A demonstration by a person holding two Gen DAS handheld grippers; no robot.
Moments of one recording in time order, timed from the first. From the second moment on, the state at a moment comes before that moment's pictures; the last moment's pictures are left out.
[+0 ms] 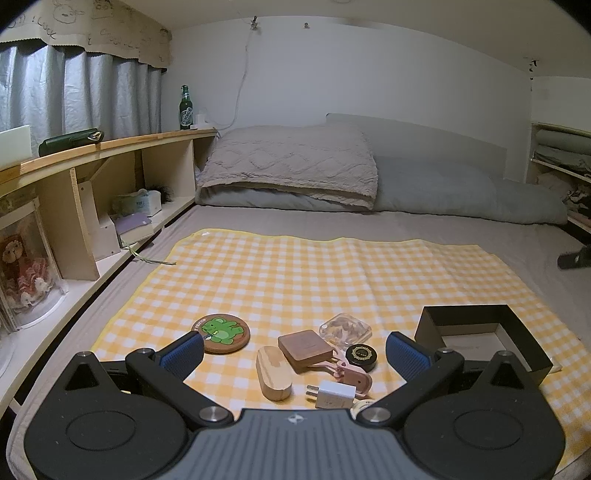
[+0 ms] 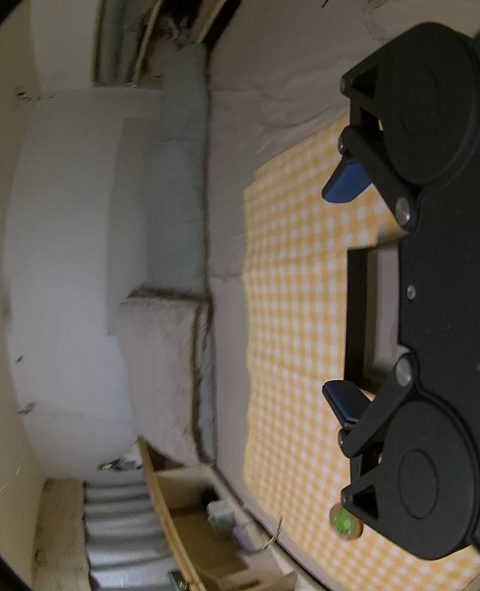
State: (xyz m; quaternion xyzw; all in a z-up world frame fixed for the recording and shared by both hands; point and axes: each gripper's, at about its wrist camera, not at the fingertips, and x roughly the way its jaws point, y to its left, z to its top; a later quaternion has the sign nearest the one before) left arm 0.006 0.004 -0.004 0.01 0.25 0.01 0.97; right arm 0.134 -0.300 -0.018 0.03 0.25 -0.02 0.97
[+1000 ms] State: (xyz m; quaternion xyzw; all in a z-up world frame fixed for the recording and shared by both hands) left arm 0.176 0.043 -0.001 0.02 0.31 0.02 0.95; right arm 0.240 -0.337 -0.143 0.04 0.51 -0.02 0.86
